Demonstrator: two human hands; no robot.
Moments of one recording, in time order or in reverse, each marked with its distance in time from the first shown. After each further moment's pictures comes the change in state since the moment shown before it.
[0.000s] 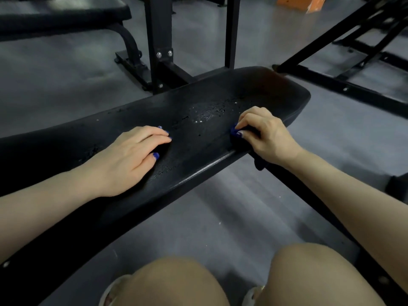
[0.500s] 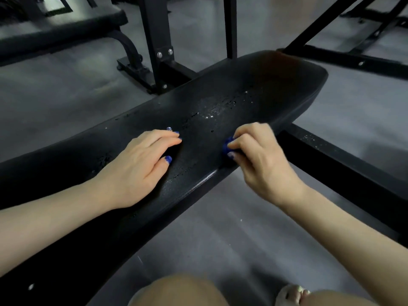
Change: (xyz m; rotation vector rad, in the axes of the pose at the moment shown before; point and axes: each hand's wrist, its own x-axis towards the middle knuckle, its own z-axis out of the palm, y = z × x) left_hand -0.002 -0.004 0.002 -0.016 -0.009 0.013; right_hand -0.033 -0.077 0.045 0.013 0.269 -0.081
